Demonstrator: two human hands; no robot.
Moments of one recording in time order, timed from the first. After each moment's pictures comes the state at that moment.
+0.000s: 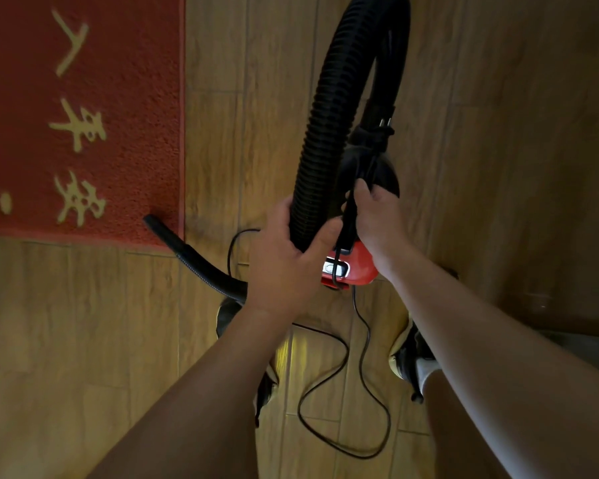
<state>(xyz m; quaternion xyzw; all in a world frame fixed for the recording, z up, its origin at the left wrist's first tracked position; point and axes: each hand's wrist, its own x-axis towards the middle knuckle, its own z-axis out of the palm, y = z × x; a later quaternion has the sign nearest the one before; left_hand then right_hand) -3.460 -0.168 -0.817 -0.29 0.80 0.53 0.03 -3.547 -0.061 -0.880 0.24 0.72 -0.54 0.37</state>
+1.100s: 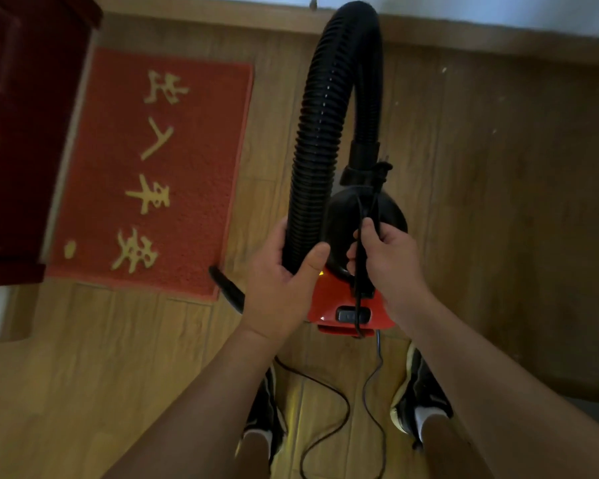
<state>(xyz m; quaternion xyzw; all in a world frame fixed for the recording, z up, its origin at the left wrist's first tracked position) -3.475 -0.243 -0.676 -0.20 0.76 0.61 -0.08 -3.558 -0.115 -0.698 0.20 0.73 -0.57 0.31</state>
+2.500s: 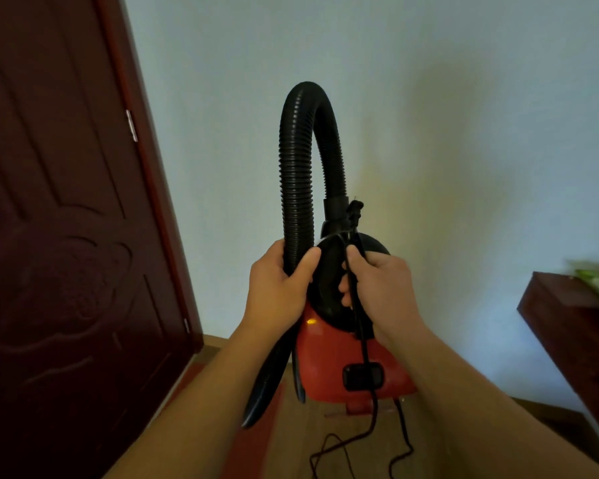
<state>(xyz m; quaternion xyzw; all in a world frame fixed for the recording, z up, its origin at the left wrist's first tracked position) -3.512 -0.324 -0.086 -0.05 0.74 0.56 -0.37 -3.559 -0.188 -0.065 -0.14 0.70 -0.70 0.00</state>
